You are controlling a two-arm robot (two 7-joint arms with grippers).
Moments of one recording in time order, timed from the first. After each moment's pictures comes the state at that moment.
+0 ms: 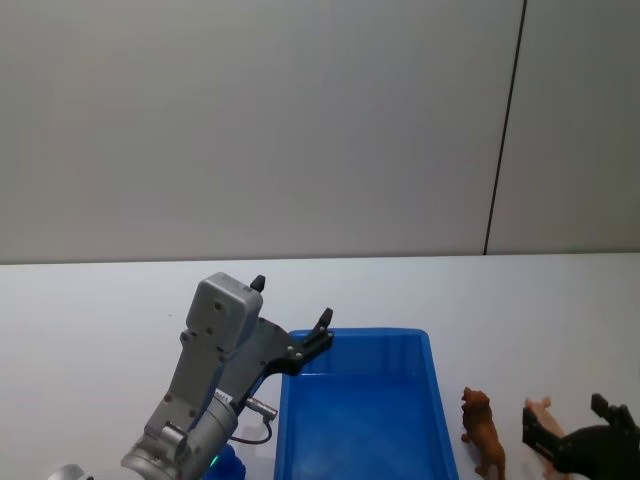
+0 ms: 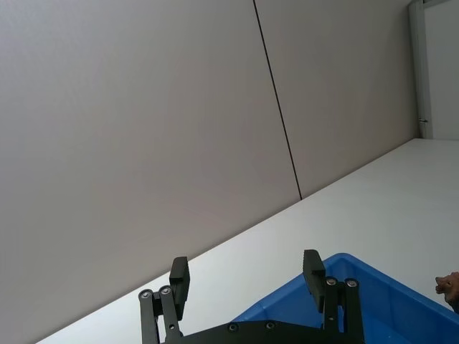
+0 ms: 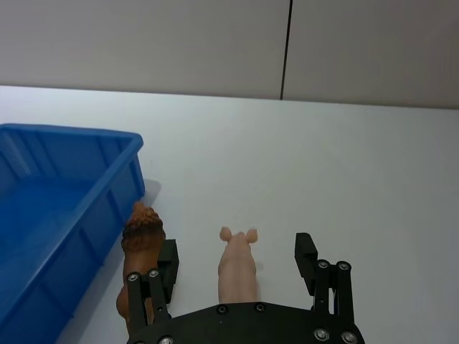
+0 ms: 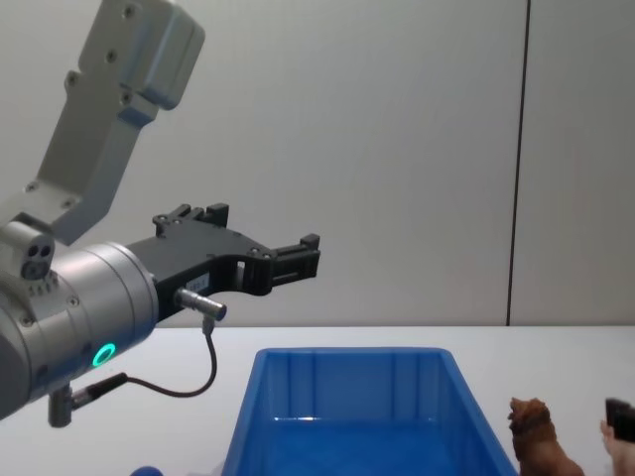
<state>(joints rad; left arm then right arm) -0.24 0.38 0.45 -1.63 -0.20 0.01 -0.01 -0.08 0.34 -0.20 -1.72 0.32 0.21 -0.04</state>
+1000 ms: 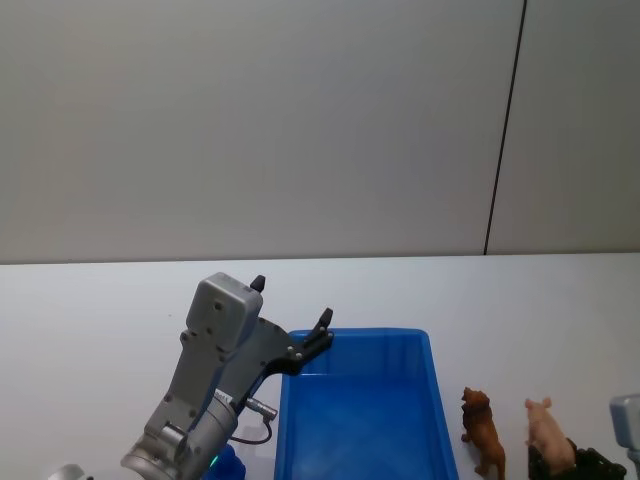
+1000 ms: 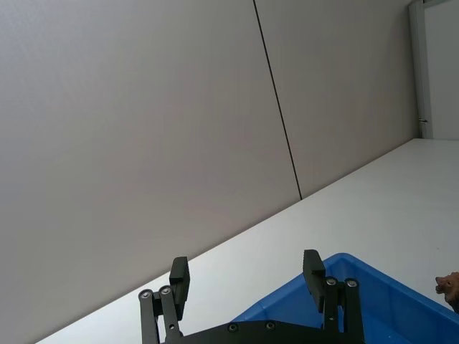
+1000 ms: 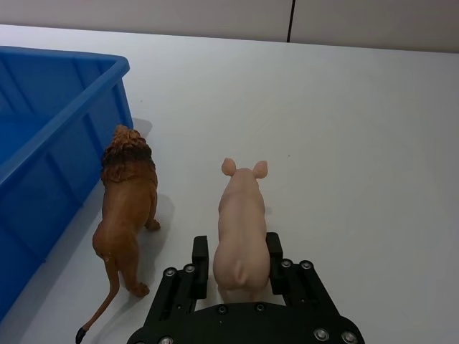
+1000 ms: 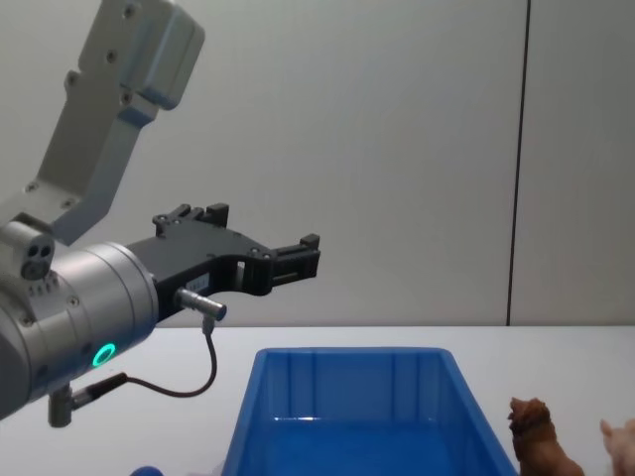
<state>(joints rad) -0.24 0.38 0.45 -1.63 -0.20 0.01 -0.01 -0.07 0.30 -0.22 -1.60 0.27 0.21 -0.02</state>
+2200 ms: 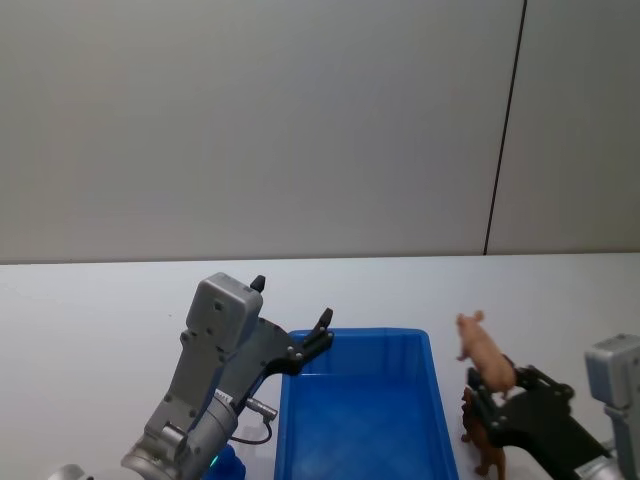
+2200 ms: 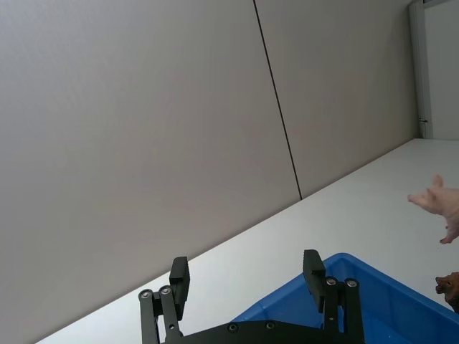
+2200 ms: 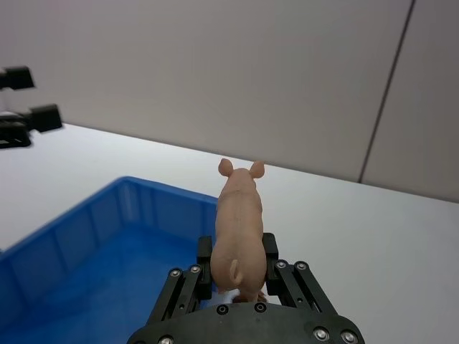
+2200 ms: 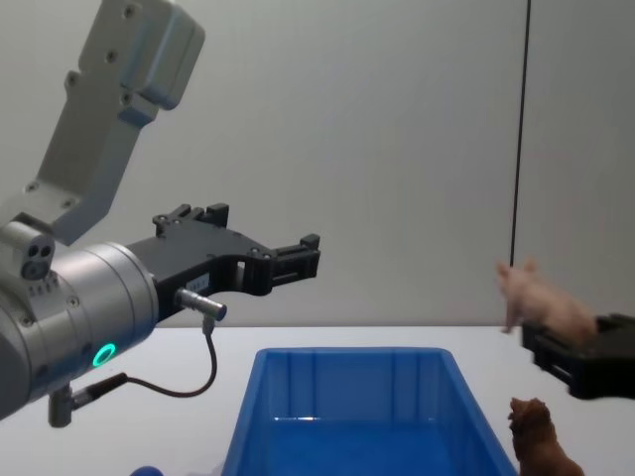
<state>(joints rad) -0.24 0.38 0.45 -1.63 -0.20 0.01 -0.01 -0.03 0.27 -0.25 -1.72 0.19 0.06 0.15</state>
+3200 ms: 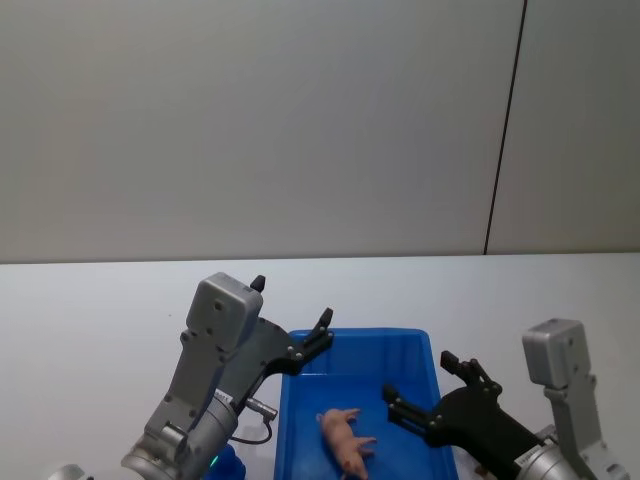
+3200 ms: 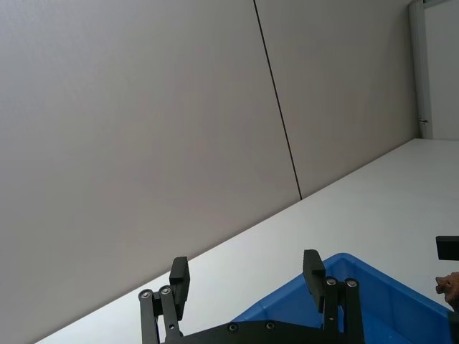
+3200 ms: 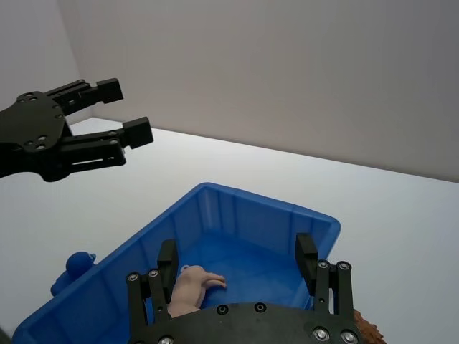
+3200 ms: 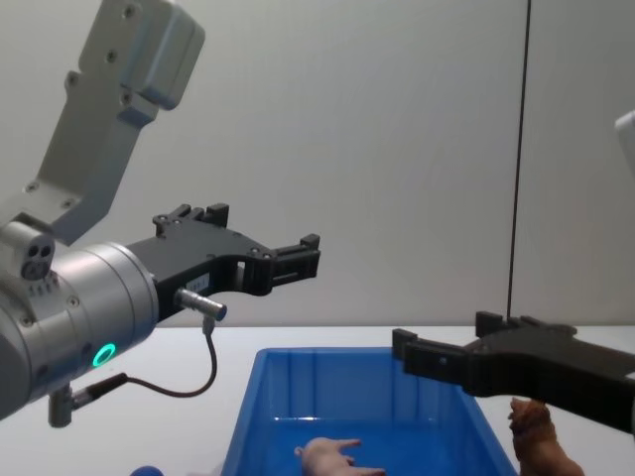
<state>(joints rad) -0.24 0.38 0.45 -1.63 -0.20 0.01 -0.01 0.06 0.20 -0.29 -1.63 0.24 0.12 0.30</state>
